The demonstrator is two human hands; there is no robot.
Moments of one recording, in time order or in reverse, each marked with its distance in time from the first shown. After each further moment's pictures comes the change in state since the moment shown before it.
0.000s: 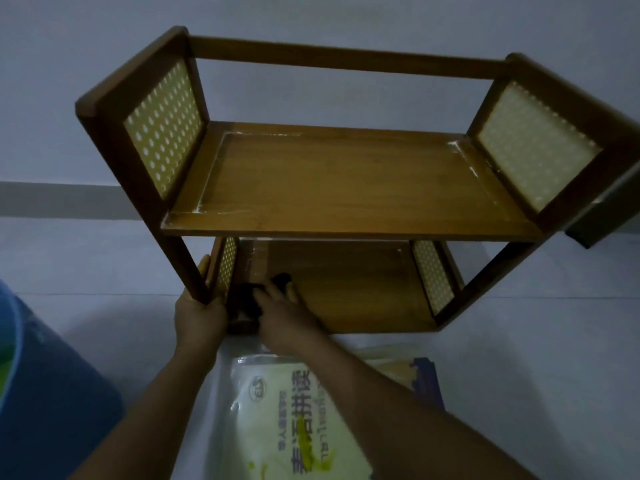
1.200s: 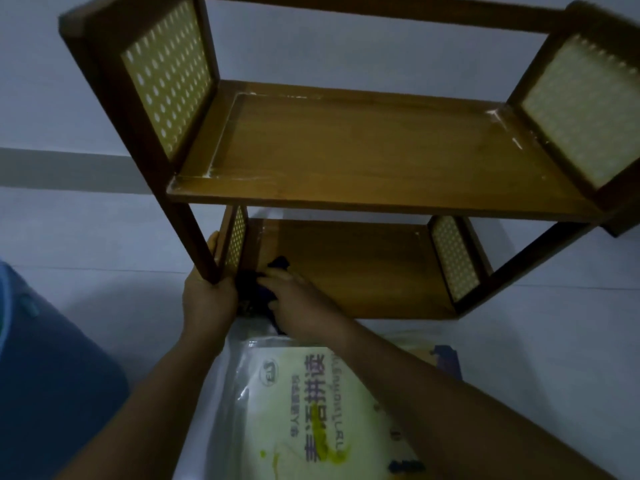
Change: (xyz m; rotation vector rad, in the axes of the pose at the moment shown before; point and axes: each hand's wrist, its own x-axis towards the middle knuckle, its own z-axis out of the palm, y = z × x) left_hand 0.003 -0.013 -0.002 0.059 -0.007 0.036; right_hand 0.011 0.025 0.011 0.096 0.127 -0.225
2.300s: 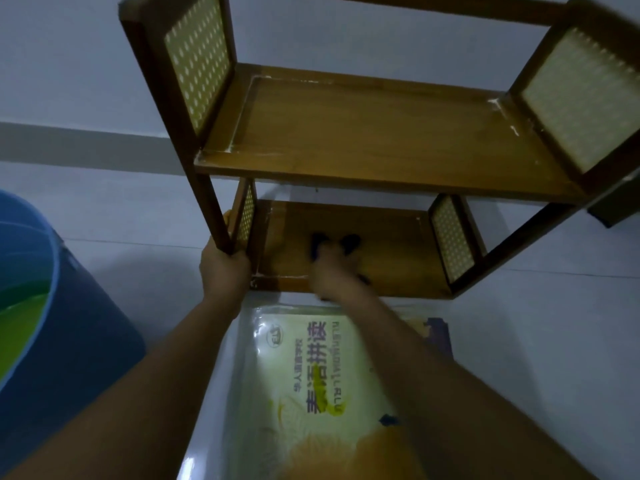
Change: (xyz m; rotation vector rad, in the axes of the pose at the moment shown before) left_hand -0.003 0.003 0.004 0.038 0.024 -0.035; right_hand -0.002 0.006 -0.017 -0.045 -0.007 0.662
